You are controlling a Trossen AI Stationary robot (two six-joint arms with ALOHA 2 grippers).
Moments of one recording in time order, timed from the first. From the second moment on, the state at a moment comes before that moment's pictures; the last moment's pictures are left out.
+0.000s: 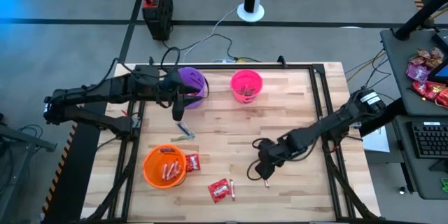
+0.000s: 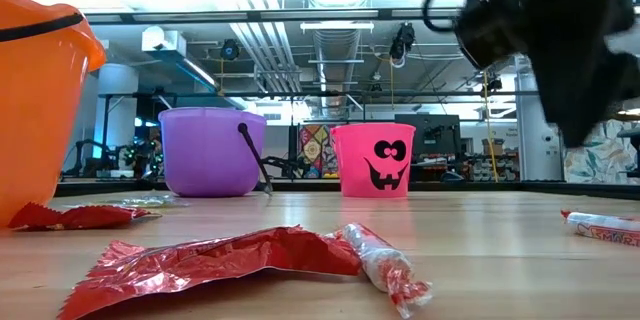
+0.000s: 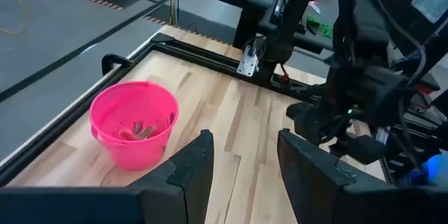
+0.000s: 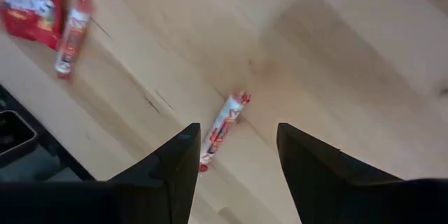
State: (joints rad) left arm 0.11 1.04 1.14 -0.44 -0.04 -0.27; right arm 0.40 1.59 1.00 -0.60 -0.13 1.27
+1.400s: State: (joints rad) left arm 0.05 1.06 1.14 -0.44 0.02 -0.21; right arm 0.37 1.59 1.00 -0.50 0.06 1.09
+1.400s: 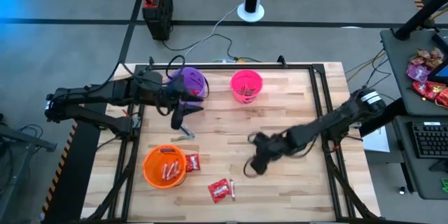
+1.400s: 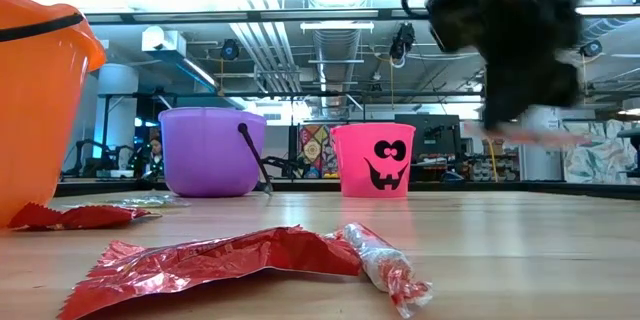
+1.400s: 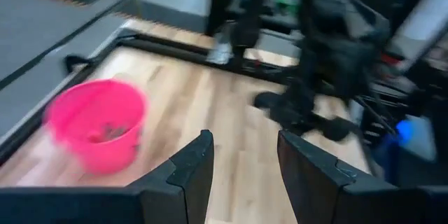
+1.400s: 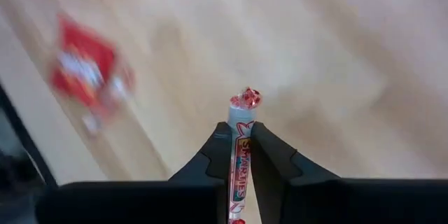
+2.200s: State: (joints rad) left arm 0.03 1.07 0.80 0.27 0.05 -0.38; right arm -0.06 1.38 1.02 0.50 -0.02 0.40
